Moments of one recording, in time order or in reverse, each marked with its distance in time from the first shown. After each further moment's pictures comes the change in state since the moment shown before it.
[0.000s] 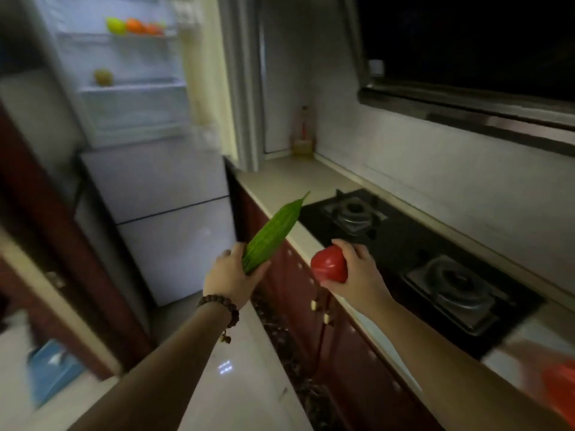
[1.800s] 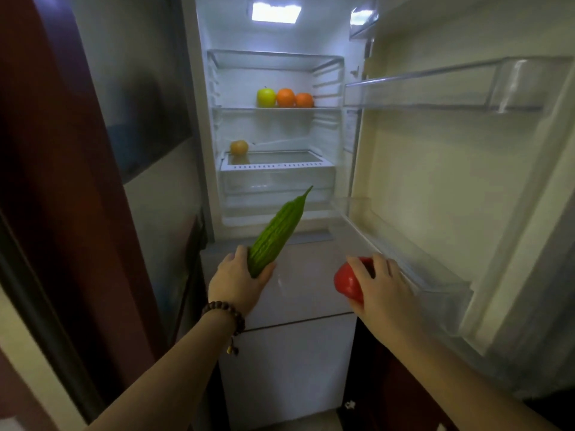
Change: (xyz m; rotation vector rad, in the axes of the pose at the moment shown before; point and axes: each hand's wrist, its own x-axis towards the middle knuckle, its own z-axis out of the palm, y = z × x) left_hand 0.487 -0.351 -0.148 0.033 0.287 -0.191; right_hand 0.503 -0.313 0.247 -0.547 0.200 -0.439
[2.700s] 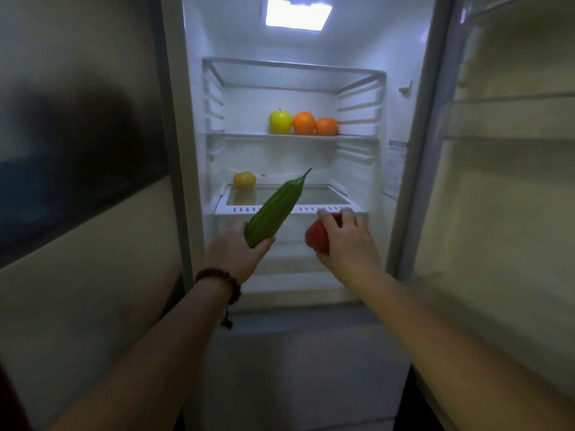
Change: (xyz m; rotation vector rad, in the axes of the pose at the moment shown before) left_hand 0.271 -0.008 0.044 -0.099 0.072 0.022; right_hand 0.329 -0.029 0.077 0.182 0.145 -0.091
